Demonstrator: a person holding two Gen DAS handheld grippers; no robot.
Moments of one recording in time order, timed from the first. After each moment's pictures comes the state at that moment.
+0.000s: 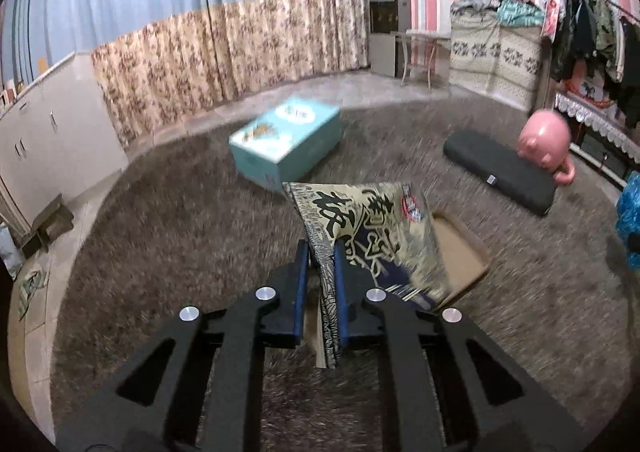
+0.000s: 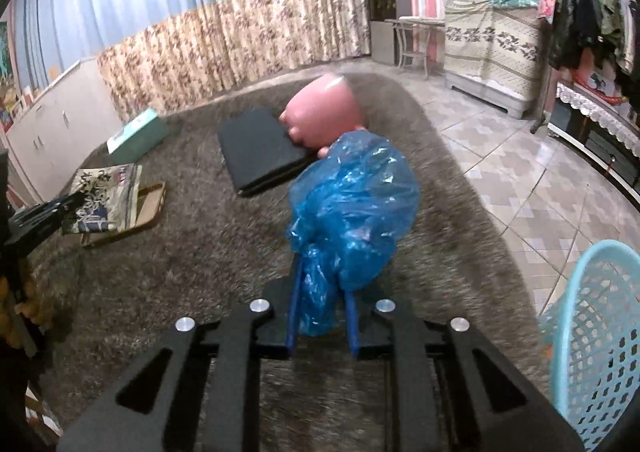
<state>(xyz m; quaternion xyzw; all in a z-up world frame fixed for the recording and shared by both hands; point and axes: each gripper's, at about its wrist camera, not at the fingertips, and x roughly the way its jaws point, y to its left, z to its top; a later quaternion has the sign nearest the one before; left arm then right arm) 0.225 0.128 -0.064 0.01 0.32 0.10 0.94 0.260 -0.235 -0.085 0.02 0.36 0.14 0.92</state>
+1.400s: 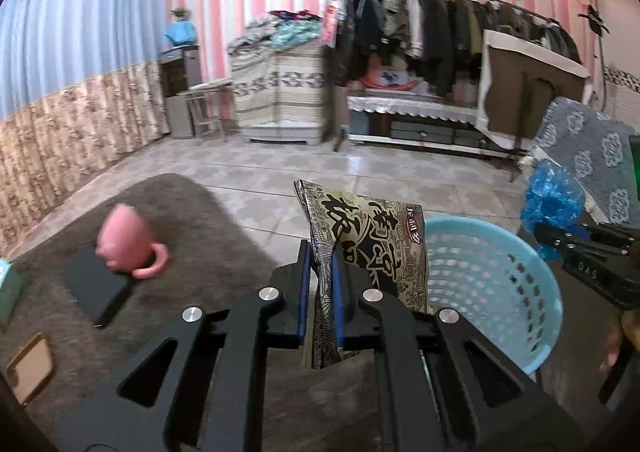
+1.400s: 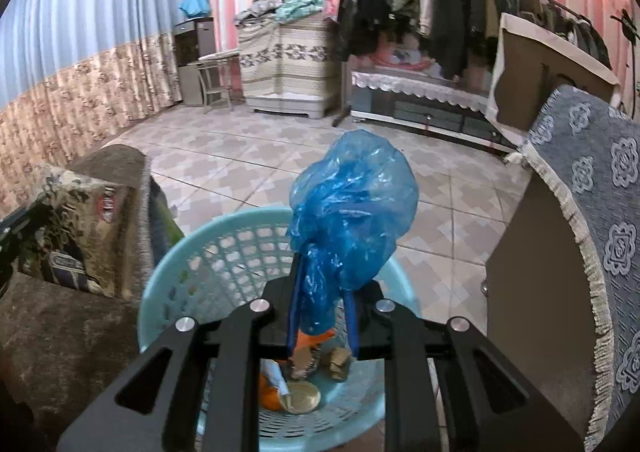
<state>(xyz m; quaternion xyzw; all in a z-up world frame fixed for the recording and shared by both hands) 0.223 -0.277 -0.032 0.08 0.25 -0.24 0.94 0.184 -0.514 -0.053 0.08 0.32 -0.19 0.93</state>
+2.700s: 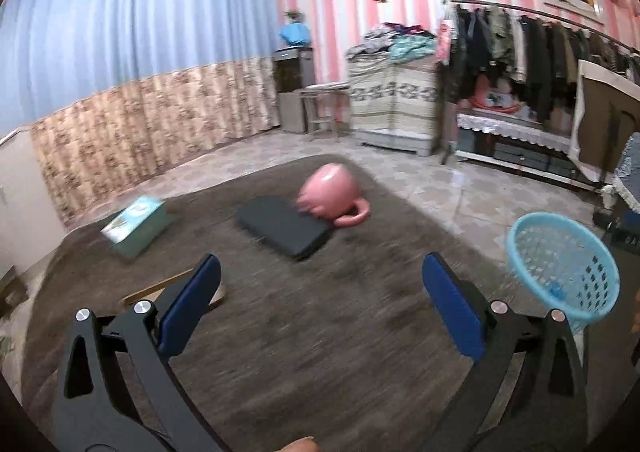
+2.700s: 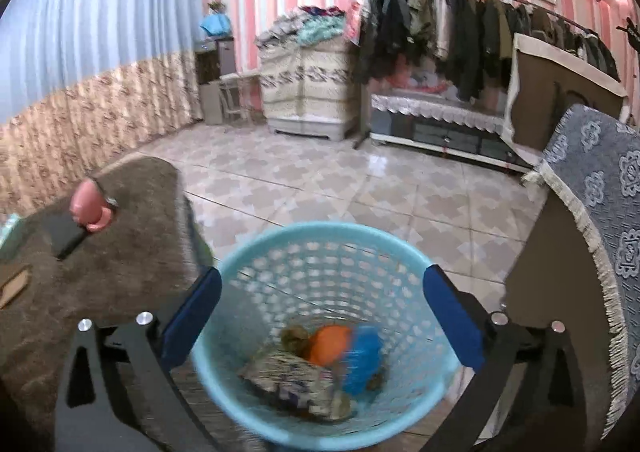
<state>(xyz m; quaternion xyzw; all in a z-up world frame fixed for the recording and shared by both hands) 0.152 -0.083 -0.008 0.05 0.23 -0.03 0.97 0.166 -0.441 -0.037 0.07 0.26 -0.12 0.95</state>
